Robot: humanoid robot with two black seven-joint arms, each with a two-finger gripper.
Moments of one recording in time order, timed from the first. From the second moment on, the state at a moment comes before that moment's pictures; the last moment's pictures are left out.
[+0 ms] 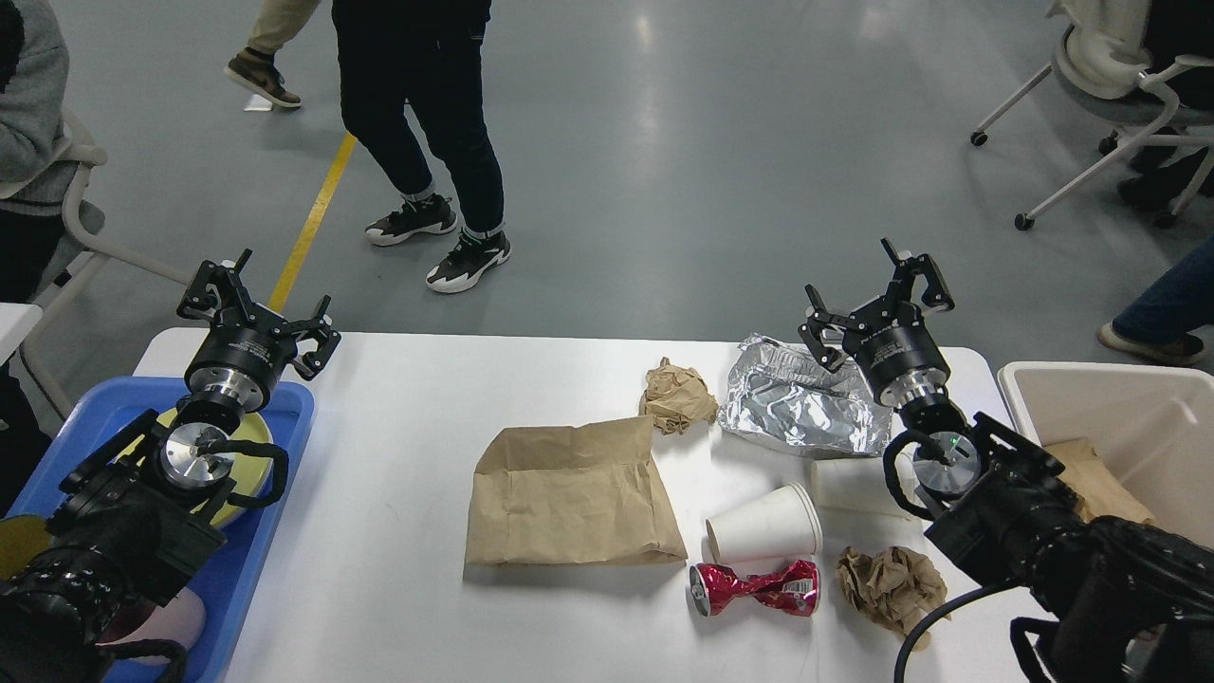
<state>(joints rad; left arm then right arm) -0.71 0.21 -0.99 -0.33 -0.08 -0.43 -0.21 0.82 -0.02 0.45 0.08 0.36 0.67 0.38</state>
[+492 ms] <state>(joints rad) -0.71 0.21 -0.99 -0.33 -0.08 -0.43 -0.21 1.21 -0.17 -0.49 0.09 0.34 0.68 0.38</state>
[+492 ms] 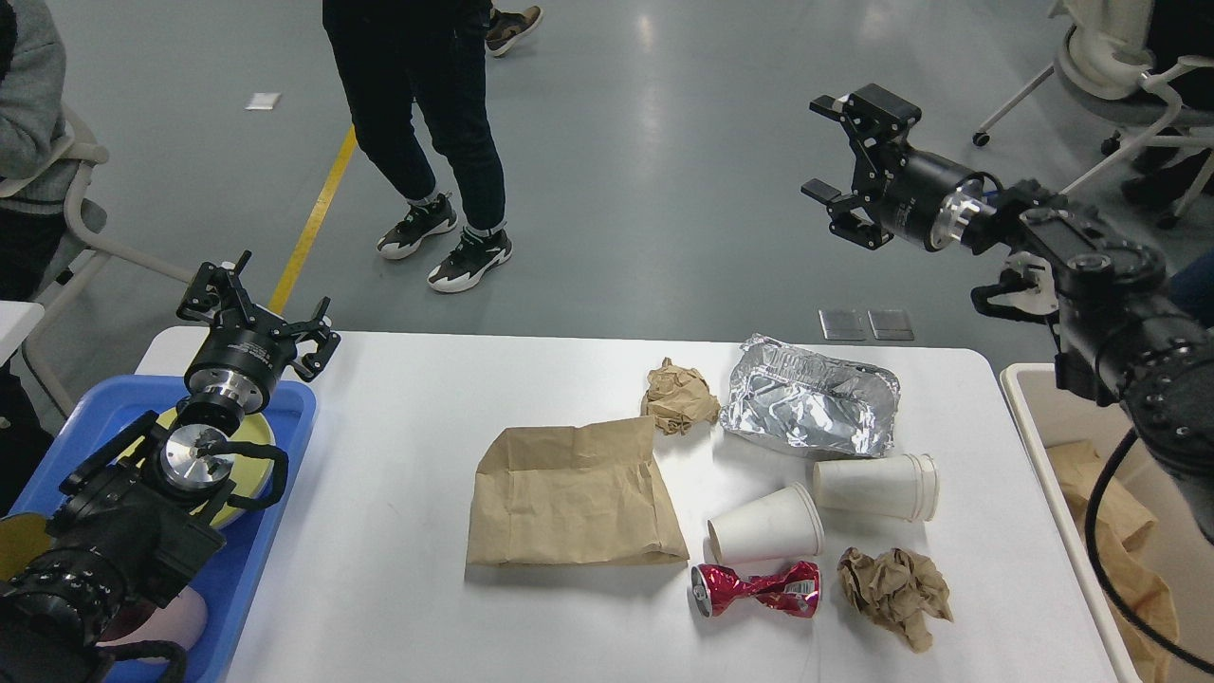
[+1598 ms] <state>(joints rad) -0.71 0.21 -0.99 -0.33 -0.08 -0.44 -0.21 2.09 -0.10 -1.30 1.25 0.22 0.70 0.37</state>
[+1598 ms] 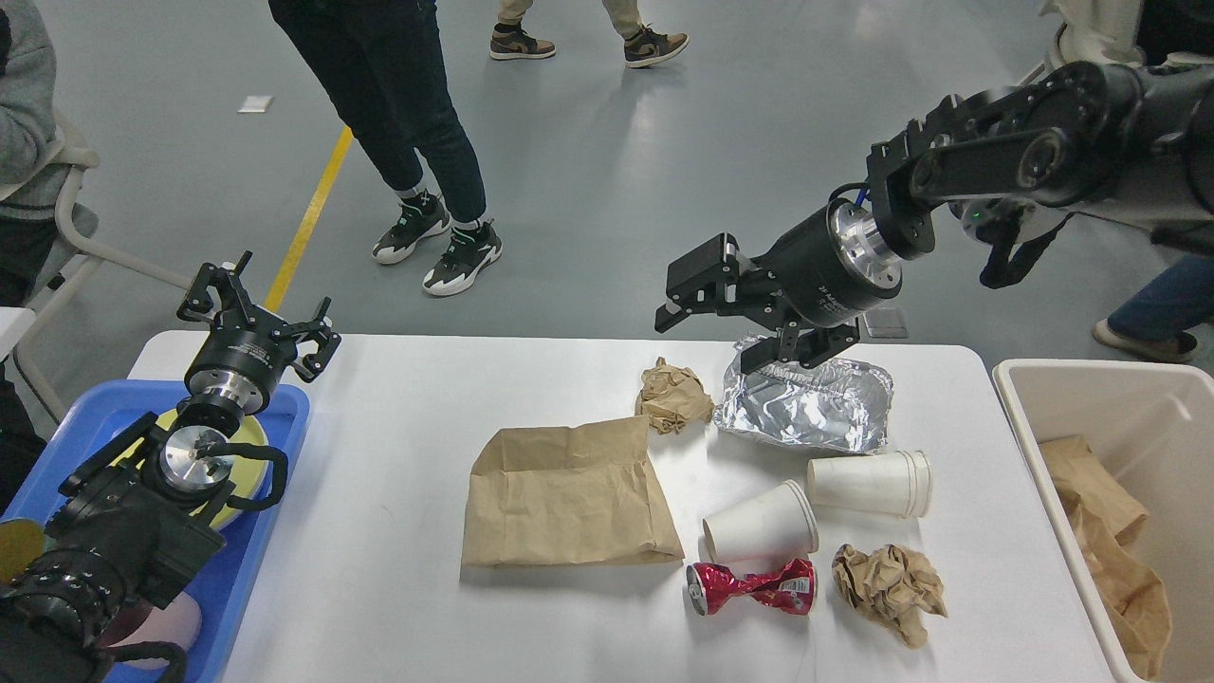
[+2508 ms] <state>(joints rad) -0.71 0.21 -0.99 -0.33 -0.08 -0.44 -0.21 2.23 -0.06 -1.30 1.64 0.30 0.66 -0.27</state>
